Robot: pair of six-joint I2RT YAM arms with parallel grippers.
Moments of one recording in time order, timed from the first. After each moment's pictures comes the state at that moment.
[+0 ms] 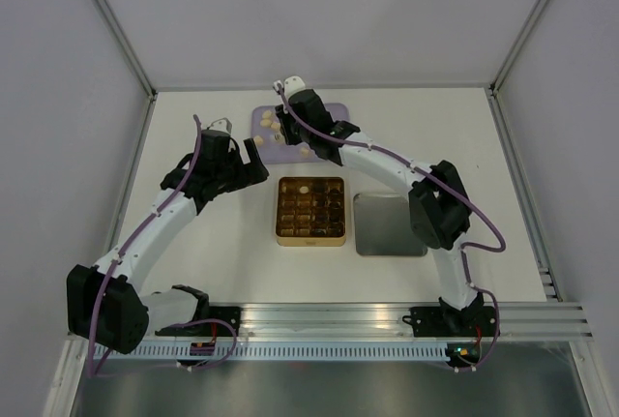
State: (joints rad) left arm -0.33 1.21 0.96 -0.49 -0.03 -0.54; right arm 0.75 2.11 1.84 -0.18 0.16 0.12
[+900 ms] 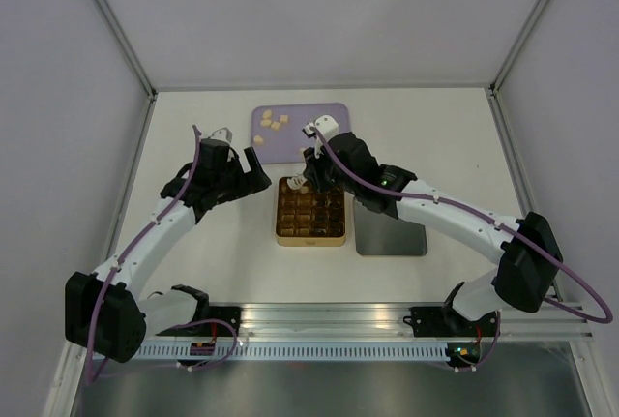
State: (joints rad) left arm -0.33 1.17 0.88 -0.47 0.02 -0.58; right arm 0.86 1.49 1.21 -0.18 0.12 0.16
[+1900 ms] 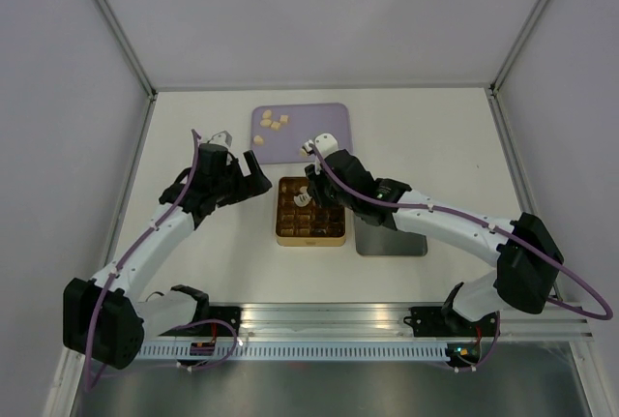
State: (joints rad) left arm -0.33 1.13 0.83 -0.43 0.05 -0.58; right arm 0.92 1.48 1.10 -0.19 0.19 0.22
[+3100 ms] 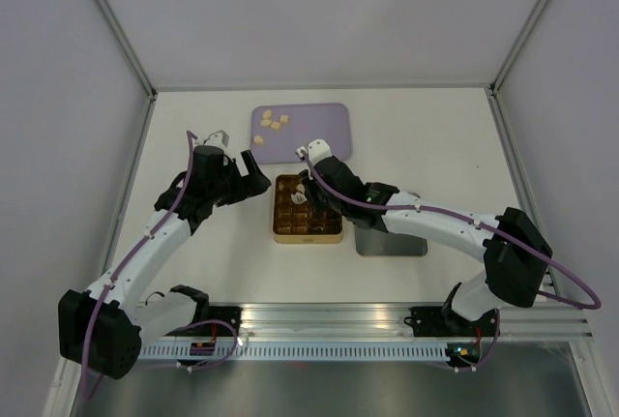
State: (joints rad) left arm -0.33 1.07 0.81 -0.41 0.05 -0.58; right arm 0.96 1.54 1.10 -0.17 0.27 0.24
